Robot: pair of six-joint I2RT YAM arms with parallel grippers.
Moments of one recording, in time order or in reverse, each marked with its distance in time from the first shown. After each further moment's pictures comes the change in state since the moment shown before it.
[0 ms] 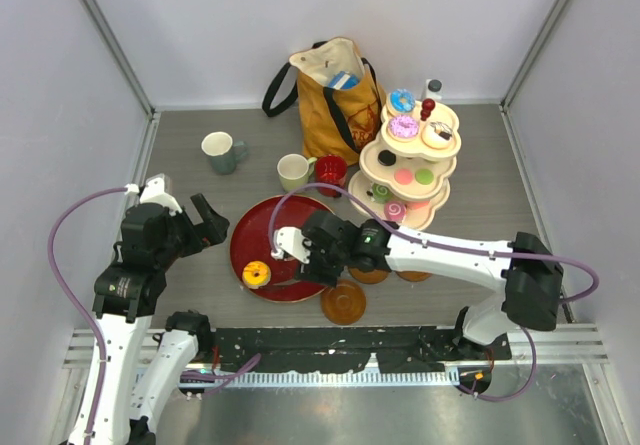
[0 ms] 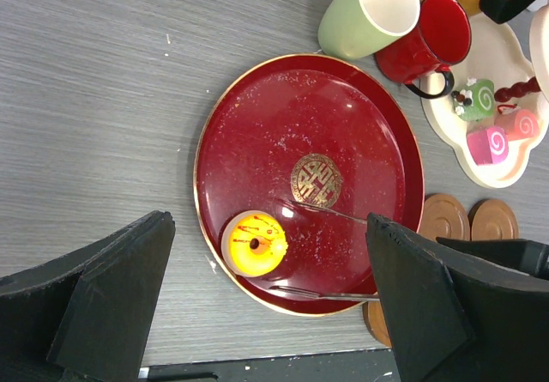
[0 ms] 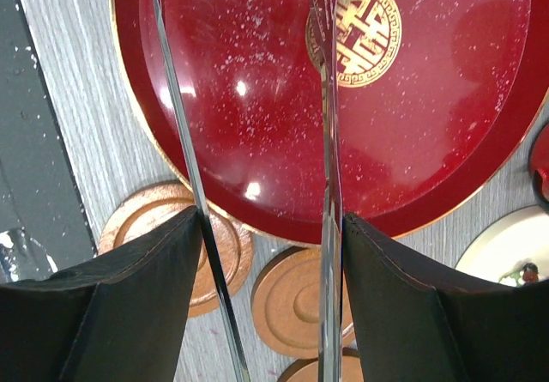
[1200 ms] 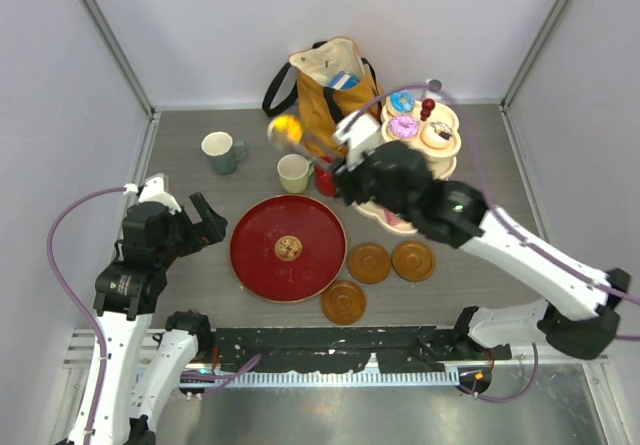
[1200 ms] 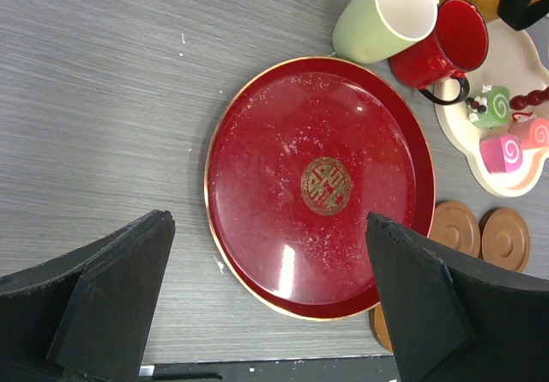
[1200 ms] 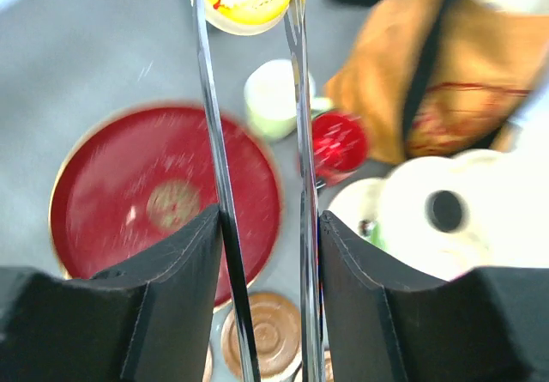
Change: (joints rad) left arm 0.000 0.011 0.000 -0.003 -0.037 -0.004; right arm -0.107 -0.203 0.298 -0.015 0.333 0.318
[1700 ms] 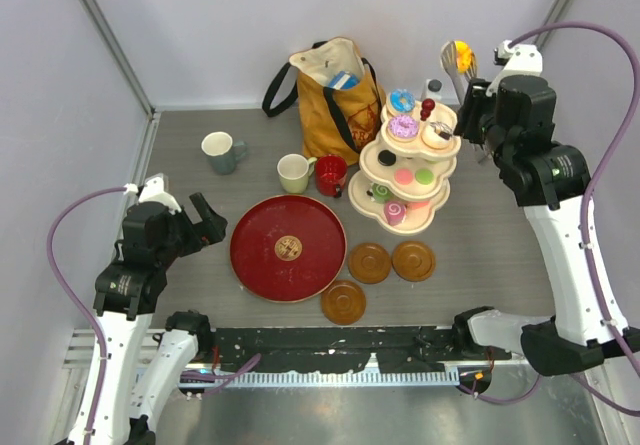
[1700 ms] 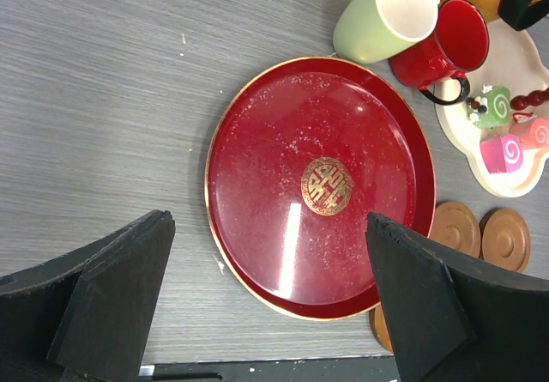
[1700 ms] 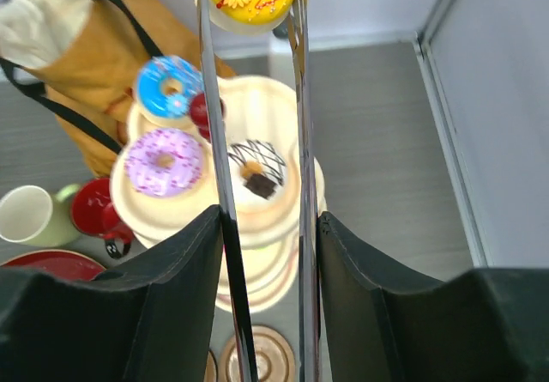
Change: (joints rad) left arm 0.000 0.000 0.000 0.000 -0.001 0.000; right arm -0.709 -0.086 0.314 -0.266 0.042 0.203
